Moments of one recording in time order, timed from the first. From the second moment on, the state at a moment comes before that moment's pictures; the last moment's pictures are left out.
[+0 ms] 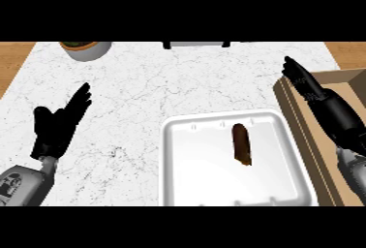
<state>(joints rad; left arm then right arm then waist) -0.23 0.55 -0.32 -1.41 0.34 0.25 0.14 -0.31 -0.58 0.23 -1.56 -0.21 0.04 -0.15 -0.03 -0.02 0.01</state>
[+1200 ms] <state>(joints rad) -0.26 0.58 -0.34 -1.52 0.21 0.10 -0.12 -0.60 -0.84 0.61 -1.95 0.46 0.30 0.66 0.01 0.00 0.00</state>
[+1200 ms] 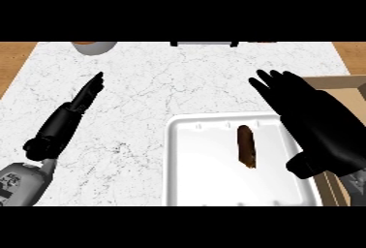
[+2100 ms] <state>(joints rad) -0.28 0.56 -0.30 -1.48 0.20 0.06 -0.12 -0.78 -0.36 0.91 -1.60 0.46 0.66 1.02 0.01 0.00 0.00</state>
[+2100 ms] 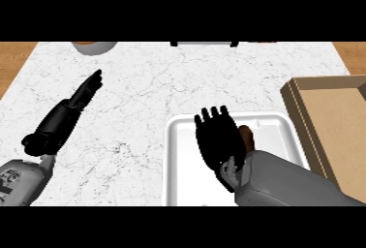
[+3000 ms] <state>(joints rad) -0.25 0.52 -0.27 -1.50 0.15 0.04 -0.12 -0.72 -0.19 0.90 -1.38 0.68 0.71 1.04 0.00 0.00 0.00</state>
